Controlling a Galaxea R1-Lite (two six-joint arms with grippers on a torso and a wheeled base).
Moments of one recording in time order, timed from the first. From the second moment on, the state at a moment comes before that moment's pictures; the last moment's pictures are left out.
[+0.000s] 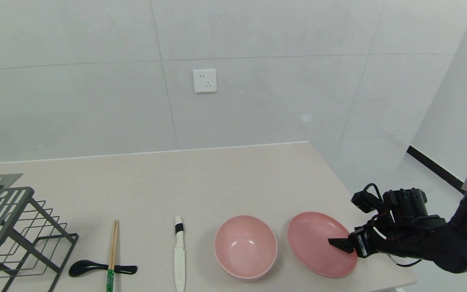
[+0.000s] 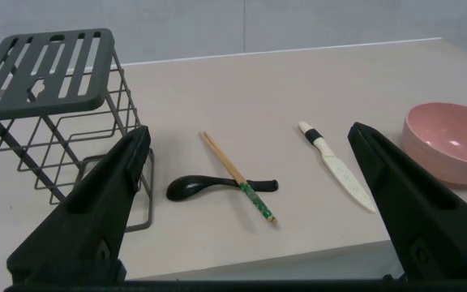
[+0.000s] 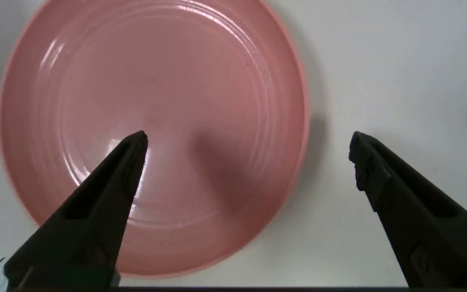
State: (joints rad) left arm 0.00 0.00 0.00 0.00 -0.04 0.03; right arm 0.10 2.16 -0.43 -0.83 0.27 -0.17
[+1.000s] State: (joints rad) left arm 0.00 0.00 0.00 0.00 -0.04 0.03; right arm 0.15 2.26 -0.45 -0.84 0.24 -0.16
